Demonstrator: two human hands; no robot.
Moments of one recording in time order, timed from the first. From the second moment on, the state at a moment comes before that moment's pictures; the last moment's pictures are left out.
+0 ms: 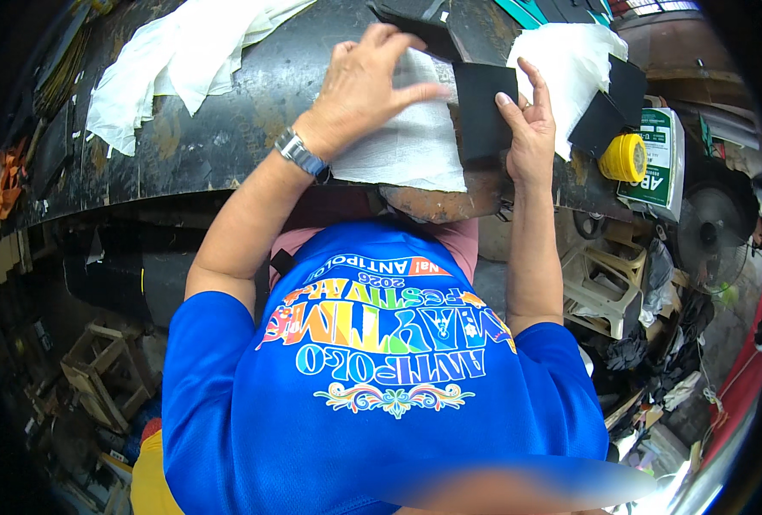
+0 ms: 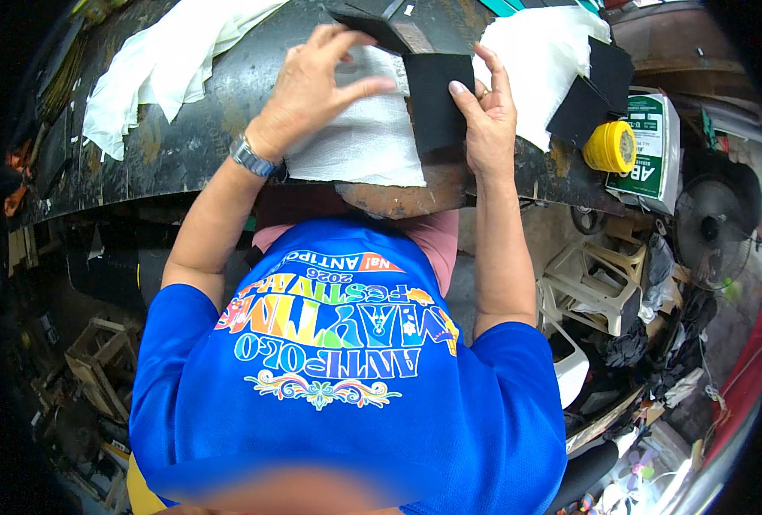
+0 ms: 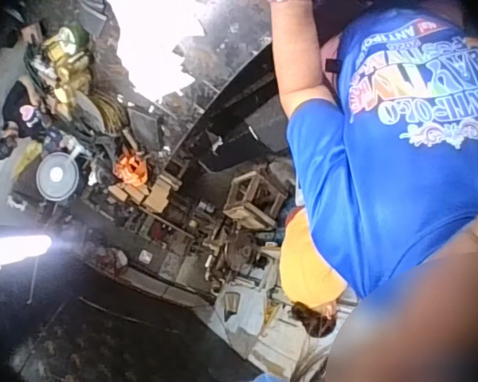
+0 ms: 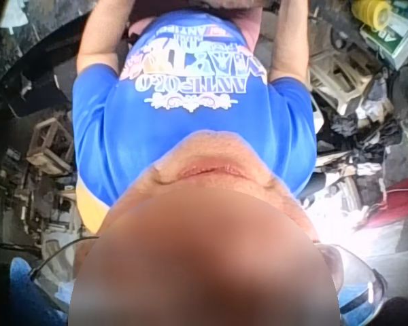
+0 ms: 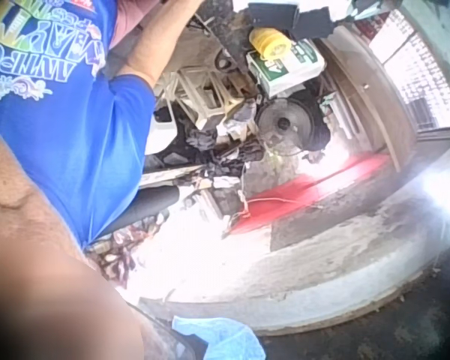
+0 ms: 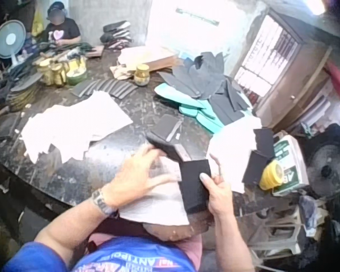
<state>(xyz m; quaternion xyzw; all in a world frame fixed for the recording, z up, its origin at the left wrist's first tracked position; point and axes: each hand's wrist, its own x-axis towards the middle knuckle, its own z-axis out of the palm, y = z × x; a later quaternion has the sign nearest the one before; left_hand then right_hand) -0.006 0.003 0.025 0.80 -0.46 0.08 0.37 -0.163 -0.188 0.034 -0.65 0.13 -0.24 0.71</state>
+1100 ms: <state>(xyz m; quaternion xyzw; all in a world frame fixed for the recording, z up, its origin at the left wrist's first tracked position) -0.034 0.013 0.006 0.73 -0.56 0.01 0.39 -0.160 -0.185 0.019 -0.68 0.15 -0.20 0.69</state>
